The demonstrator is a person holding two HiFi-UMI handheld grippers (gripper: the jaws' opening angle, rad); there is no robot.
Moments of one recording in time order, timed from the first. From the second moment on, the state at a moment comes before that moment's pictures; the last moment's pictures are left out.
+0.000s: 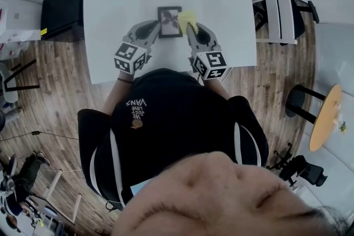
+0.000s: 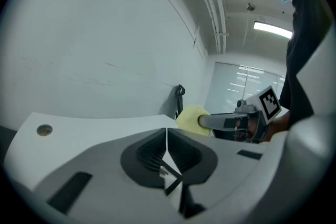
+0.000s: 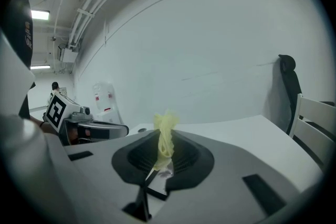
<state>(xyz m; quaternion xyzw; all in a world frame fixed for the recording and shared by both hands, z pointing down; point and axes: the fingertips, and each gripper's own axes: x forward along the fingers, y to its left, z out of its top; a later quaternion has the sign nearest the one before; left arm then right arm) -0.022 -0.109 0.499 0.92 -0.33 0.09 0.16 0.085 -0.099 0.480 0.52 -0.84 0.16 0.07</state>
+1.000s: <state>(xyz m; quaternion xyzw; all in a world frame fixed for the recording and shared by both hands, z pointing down) -0.029 -0.112 0.498 0.92 -0.33 0.09 0.17 0.078 -0.099 0.485 0.52 -0.84 0.16 0.07</state>
